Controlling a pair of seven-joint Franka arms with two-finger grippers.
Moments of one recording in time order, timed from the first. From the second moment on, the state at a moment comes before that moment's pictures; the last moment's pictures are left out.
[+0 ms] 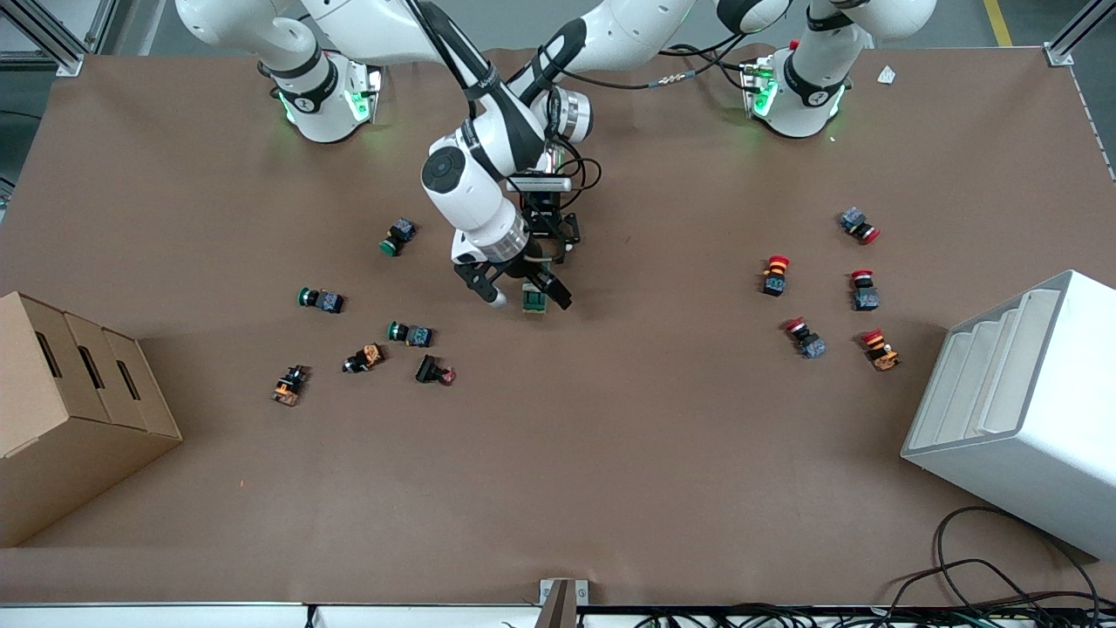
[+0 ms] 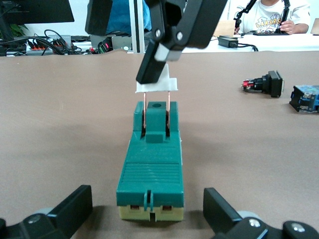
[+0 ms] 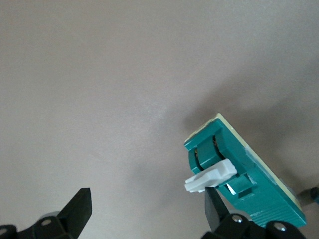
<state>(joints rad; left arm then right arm) -1.09 0.89 -0.24 -1.81 1.80 1.90 -2.63 0.85 0.50 -0.03 -1.99 0.61 2.86 1.09</state>
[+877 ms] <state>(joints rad) -1.09 0.89 -0.24 -1.81 1.80 1.90 -2.63 0.82 0.56 -0.03 -1.94 0.61 2.85 1.05</state>
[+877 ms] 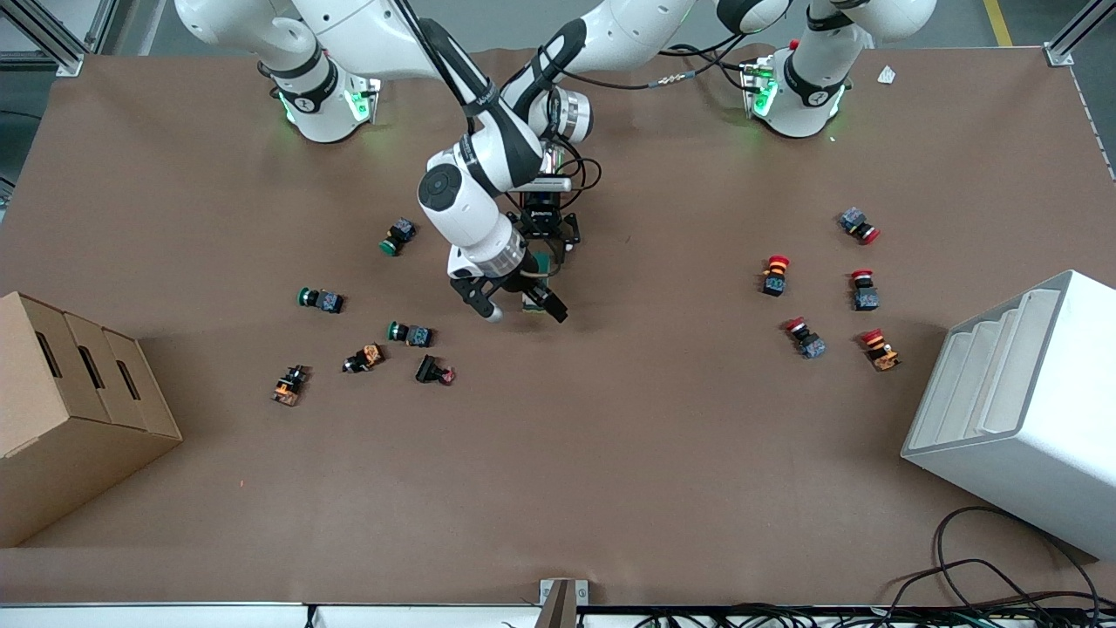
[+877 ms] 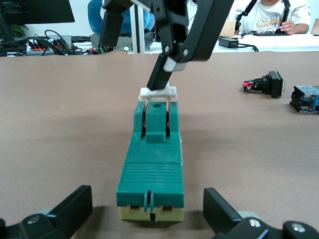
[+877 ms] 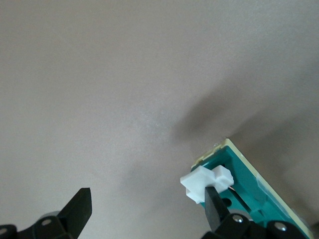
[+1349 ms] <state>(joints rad) -1.09 0.89 -0.24 -1.81 1.80 1.89 -2.63 0.82 0.61 -0.03 -1.89 0.60 2.85 1.05</state>
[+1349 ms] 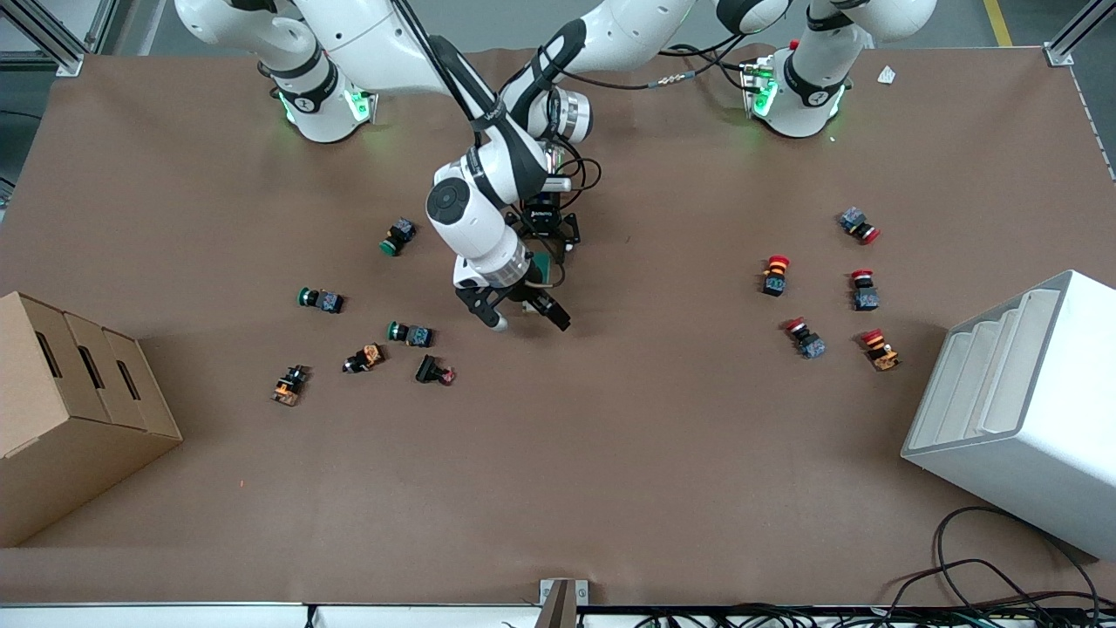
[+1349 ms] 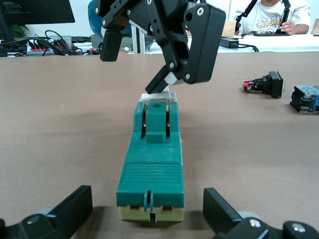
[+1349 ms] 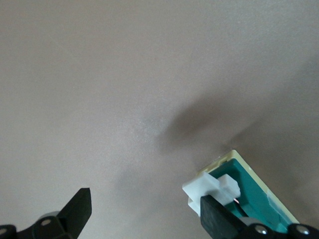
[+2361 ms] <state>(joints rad) -1.08 0.90 -0.25 -1.71 1.64 1.95 -2.48 0.51 0.39 -0.24 -1.72 0.23 1.99 0.42</state>
